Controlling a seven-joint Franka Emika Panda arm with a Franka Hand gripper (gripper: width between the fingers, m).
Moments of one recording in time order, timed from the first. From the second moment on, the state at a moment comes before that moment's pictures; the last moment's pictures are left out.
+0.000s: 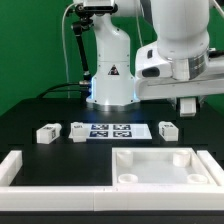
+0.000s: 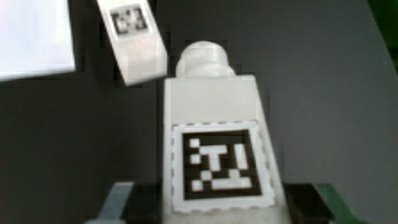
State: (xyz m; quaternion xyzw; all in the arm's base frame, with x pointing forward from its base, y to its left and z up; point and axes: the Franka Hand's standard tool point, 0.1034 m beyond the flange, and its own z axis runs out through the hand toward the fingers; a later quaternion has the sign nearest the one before) arm 0.457 0.136 0.099 -0.96 0.09 0.24 0.10
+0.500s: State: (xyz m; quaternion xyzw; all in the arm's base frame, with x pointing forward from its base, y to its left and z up) arm 0.548 0.104 0.150 -0.99 0.03 0.02 0.09
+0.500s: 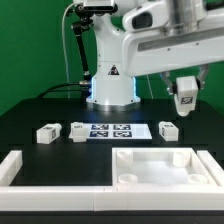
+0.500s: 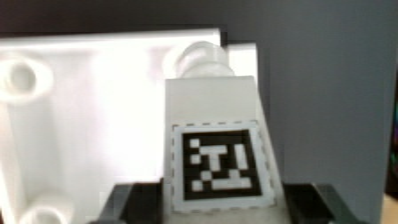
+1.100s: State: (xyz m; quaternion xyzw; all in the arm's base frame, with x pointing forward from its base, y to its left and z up) arm 0.585 0.106 0.137 -0.97 -0.02 -0.23 0.06
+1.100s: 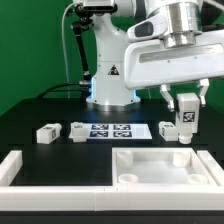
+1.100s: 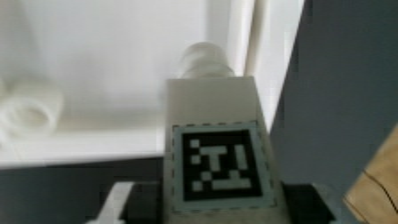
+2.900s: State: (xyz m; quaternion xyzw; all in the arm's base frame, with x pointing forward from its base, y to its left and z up) arm 0.618 0.113 0.083 -0.96 -0.05 -0.29 0.05
